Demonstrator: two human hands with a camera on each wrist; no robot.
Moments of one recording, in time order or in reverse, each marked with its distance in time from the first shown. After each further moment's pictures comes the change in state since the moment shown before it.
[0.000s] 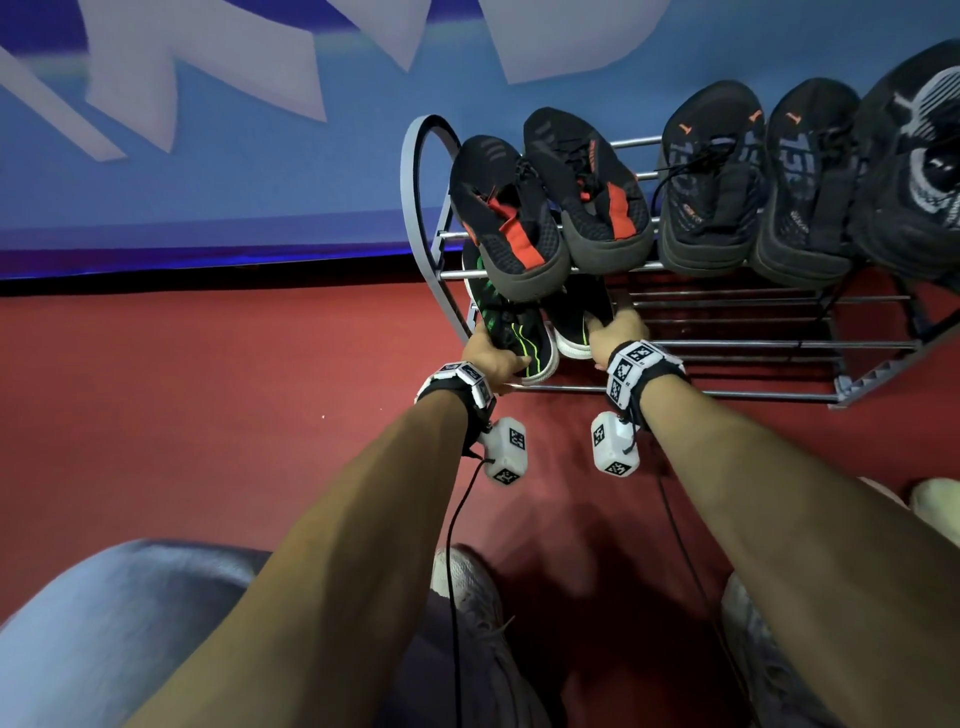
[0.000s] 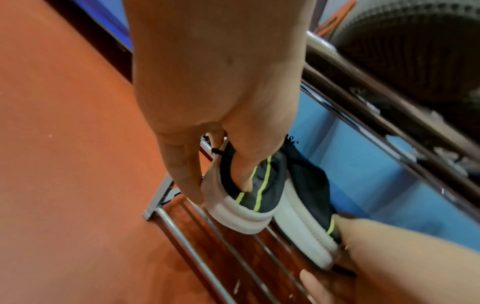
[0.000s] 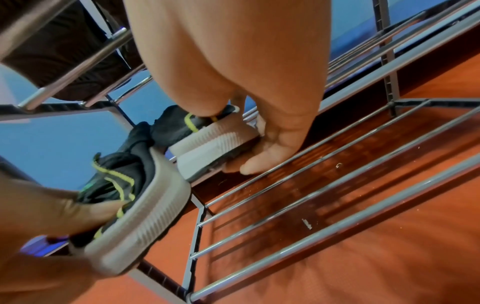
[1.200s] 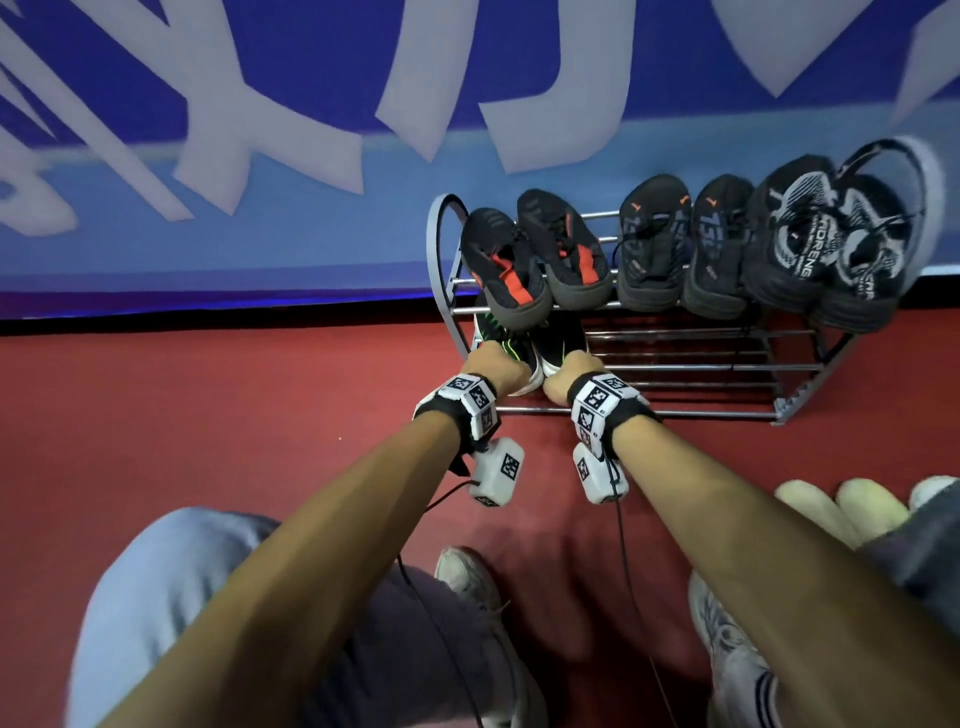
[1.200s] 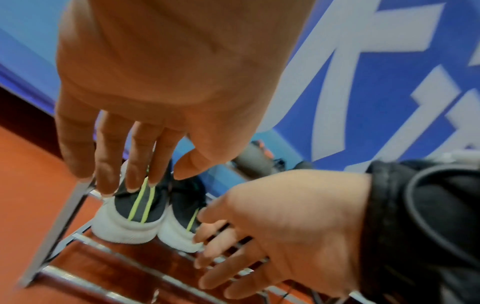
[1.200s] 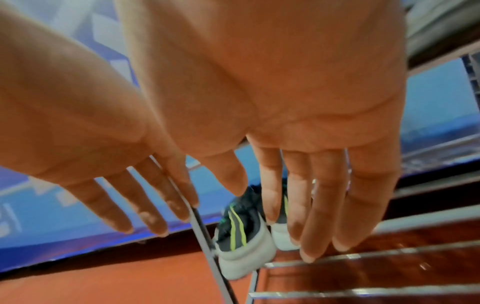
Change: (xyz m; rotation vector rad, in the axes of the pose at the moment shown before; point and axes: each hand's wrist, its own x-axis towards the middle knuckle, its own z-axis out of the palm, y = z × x) left_hand -0.132 0.072 -0.020 0.586 0.088 0.148; right_hand -0.143 -0.062 -0.058 -0.530 -0.154 -0.146
